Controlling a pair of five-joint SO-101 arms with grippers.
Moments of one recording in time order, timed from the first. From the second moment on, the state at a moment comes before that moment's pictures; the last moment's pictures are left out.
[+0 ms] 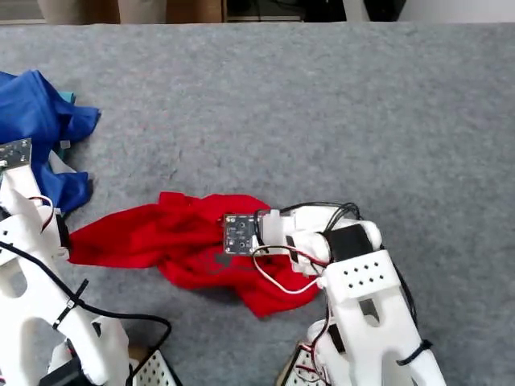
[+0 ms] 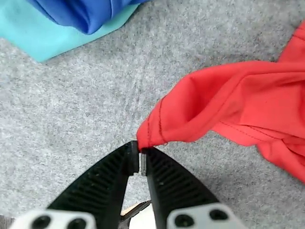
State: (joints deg) left arm -36.7 -35.7 34.3 90.1 -25.4; right arm -19.1 -49.4 59.6 66.9 66.7
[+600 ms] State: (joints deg) left arm -36.7 -35.7 34.3 90.1 -25.4; right arm -19.1 -49.4 62.6 63.3 66.5
